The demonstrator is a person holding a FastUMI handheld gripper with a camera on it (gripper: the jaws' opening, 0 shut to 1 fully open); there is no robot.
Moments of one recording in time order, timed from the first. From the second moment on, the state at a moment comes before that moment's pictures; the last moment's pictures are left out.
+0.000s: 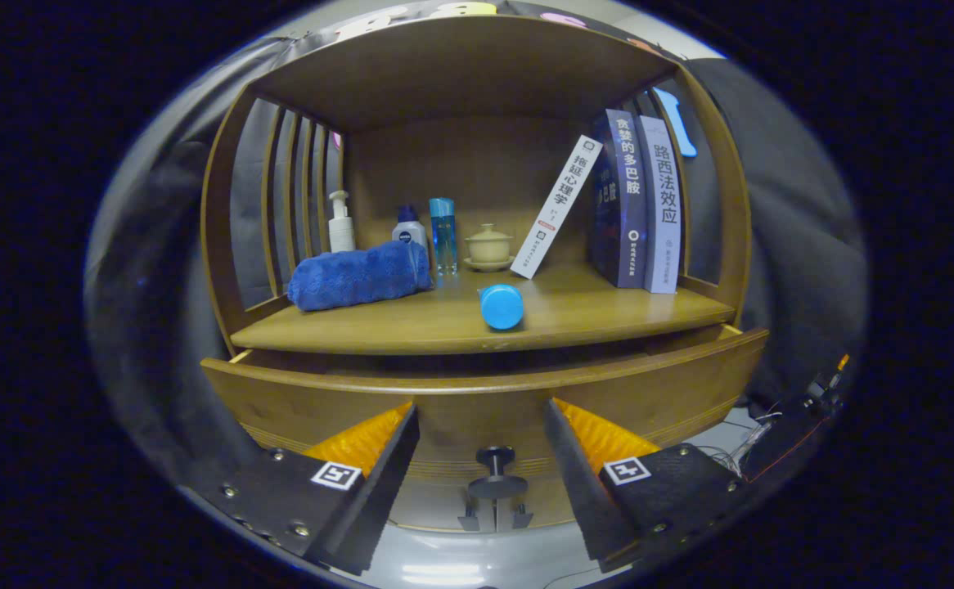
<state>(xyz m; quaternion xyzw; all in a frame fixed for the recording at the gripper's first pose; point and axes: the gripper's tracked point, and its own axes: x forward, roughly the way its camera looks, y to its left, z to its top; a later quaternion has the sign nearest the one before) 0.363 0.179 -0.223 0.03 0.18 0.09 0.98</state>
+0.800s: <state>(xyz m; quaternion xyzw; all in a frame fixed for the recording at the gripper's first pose) 0.391 0.186 -0.227 0.05 0.18 0.10 0.98</state>
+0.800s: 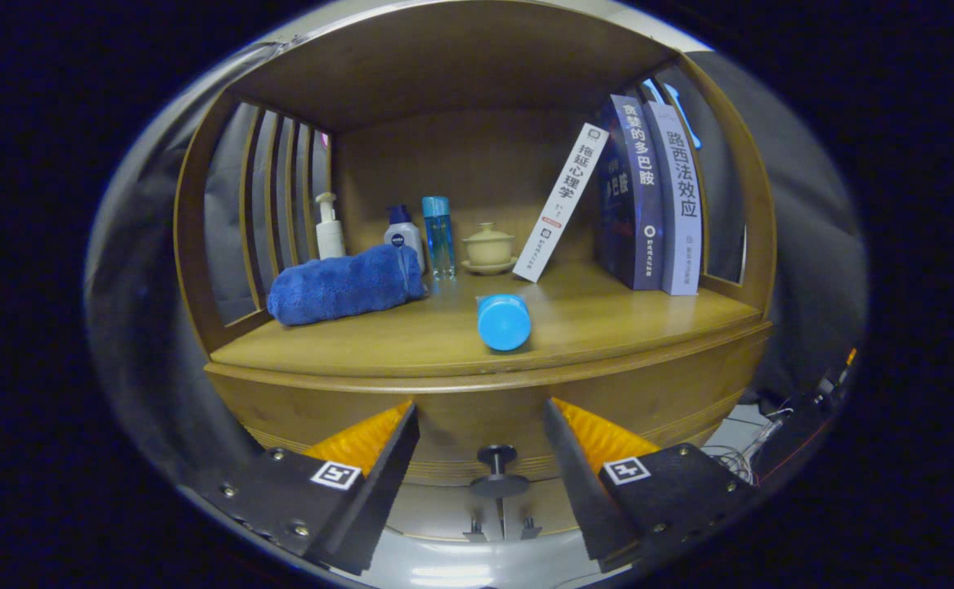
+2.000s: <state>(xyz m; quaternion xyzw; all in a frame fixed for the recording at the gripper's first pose) 0.234 0.178 0.067 0.01 -0.03 0.07 1.00</state>
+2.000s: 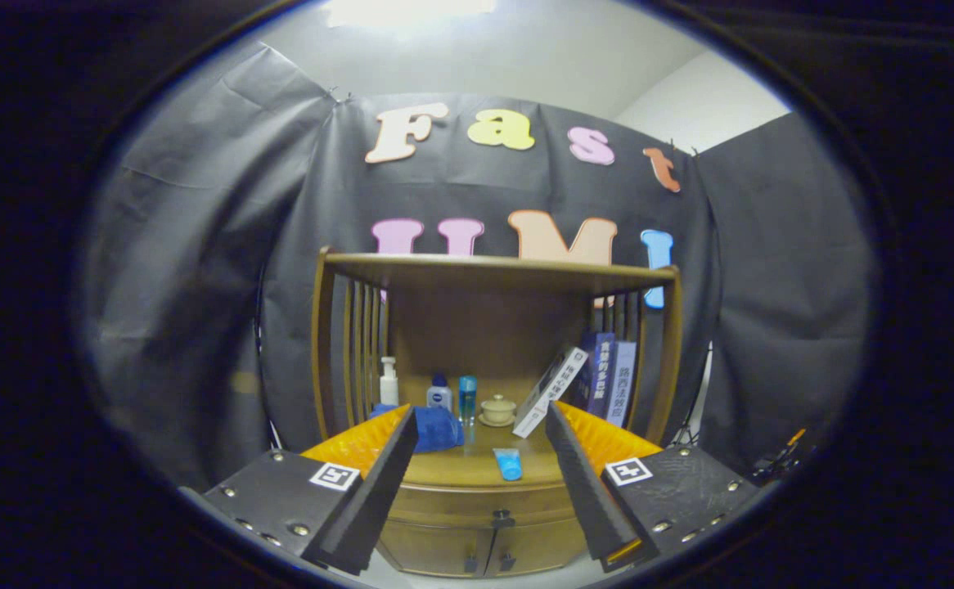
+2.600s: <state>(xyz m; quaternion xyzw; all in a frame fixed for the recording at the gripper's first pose) 0.172 0.142 0.073 0.02 -0.02 0.04 1.00</state>
